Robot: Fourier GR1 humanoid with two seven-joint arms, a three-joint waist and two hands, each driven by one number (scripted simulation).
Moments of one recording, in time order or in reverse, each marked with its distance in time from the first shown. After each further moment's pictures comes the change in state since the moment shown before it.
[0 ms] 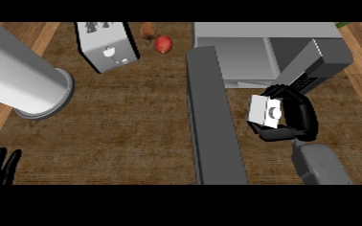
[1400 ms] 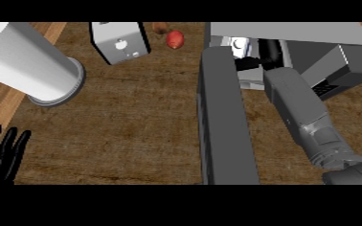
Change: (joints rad) left arm -0.159 0.030 0.061 0.108 0.028 -0.061 0.028; right arm -0.760 0.036 -0.152 0.855 0.180 -0.211 -0.046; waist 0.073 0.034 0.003
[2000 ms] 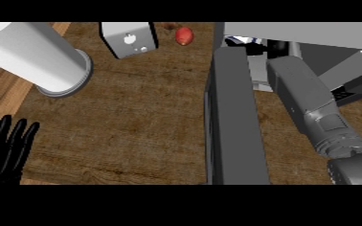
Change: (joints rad) left arm -0.056 0.010 -0.021 0.017 -0.019 -0.002 0.013; right arm -0.112 -0.033 -0.053 0.125 0.004 -0.204 0.040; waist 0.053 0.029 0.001
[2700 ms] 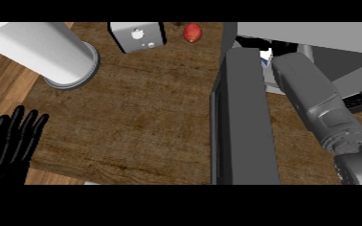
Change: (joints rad) left arm -0.059 0.014 -0.029 0.011 -0.083 0.015 0.008; right arm -0.042 -0.032 0.060 0.074 0.097 -0.326 0.016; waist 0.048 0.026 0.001
